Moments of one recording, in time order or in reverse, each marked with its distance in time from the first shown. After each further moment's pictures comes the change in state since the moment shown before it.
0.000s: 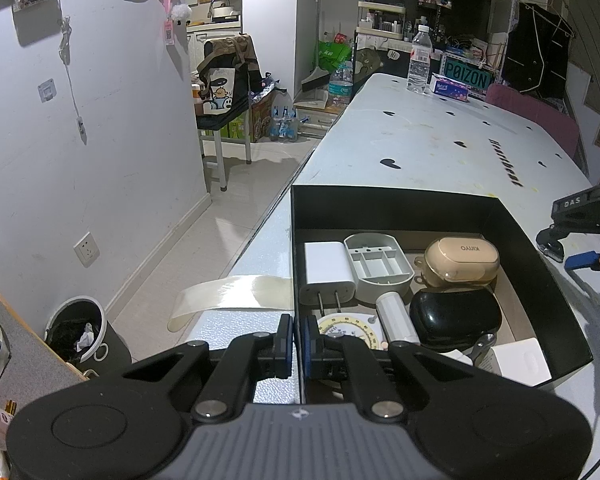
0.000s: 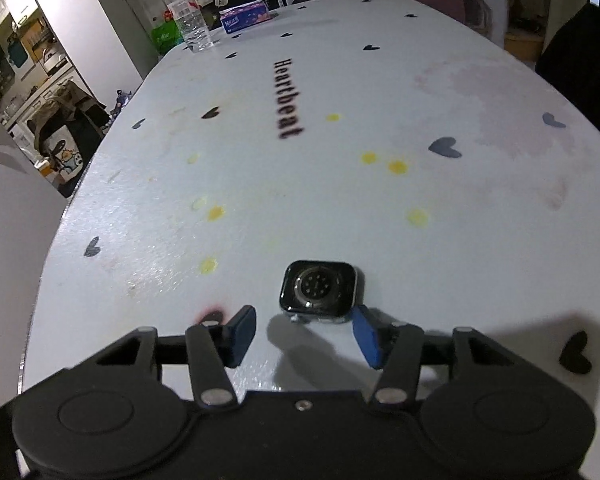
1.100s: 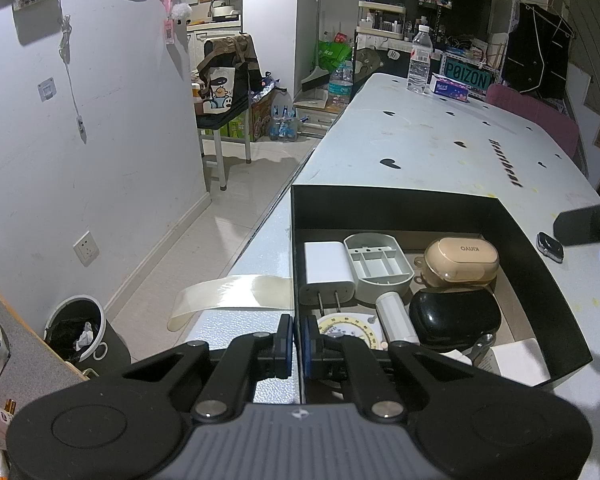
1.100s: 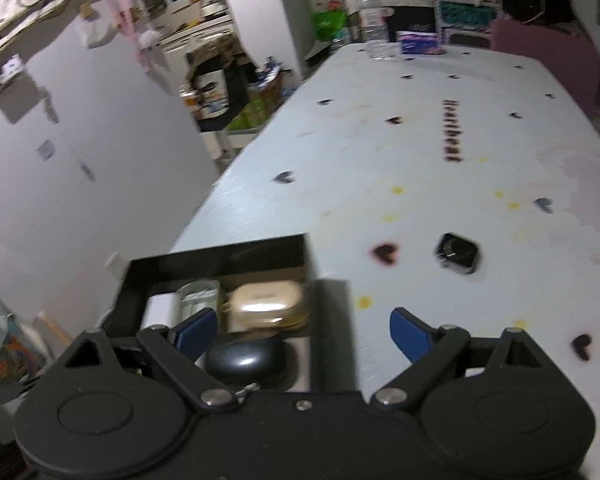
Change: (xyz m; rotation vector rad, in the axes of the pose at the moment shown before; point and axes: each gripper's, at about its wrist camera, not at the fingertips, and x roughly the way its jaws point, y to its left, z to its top) left arm 0.000 0.000 0.000 -0.001 0.001 -0.001; right arm -0.136 0.058 -0.055 -0.360 -0.004 0.263
